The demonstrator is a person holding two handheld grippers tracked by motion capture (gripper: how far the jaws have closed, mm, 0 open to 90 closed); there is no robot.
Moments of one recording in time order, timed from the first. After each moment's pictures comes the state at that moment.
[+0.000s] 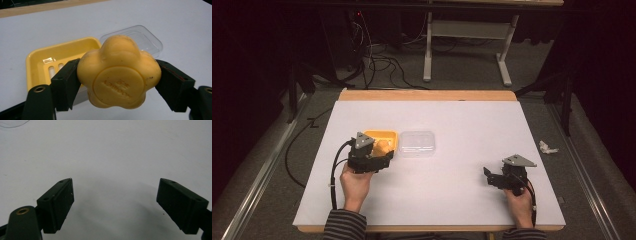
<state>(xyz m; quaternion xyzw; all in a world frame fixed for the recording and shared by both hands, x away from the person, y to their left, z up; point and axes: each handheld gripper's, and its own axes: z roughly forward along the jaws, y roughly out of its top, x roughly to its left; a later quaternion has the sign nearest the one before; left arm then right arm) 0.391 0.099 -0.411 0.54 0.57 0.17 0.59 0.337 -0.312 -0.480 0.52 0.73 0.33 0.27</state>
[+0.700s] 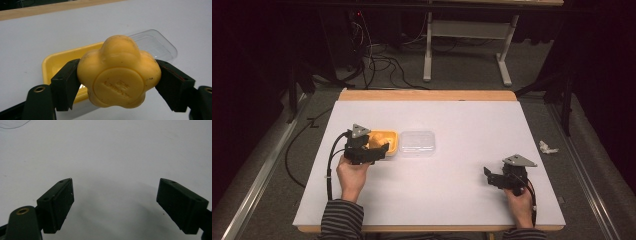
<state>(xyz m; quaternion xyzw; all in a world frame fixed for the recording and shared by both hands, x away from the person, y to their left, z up) 0.416 0.108 -0.404 0.54 0.59 0.18 0.58 0.336 -0.312 -0.480 0.53 0.73 0.34 0.27</state>
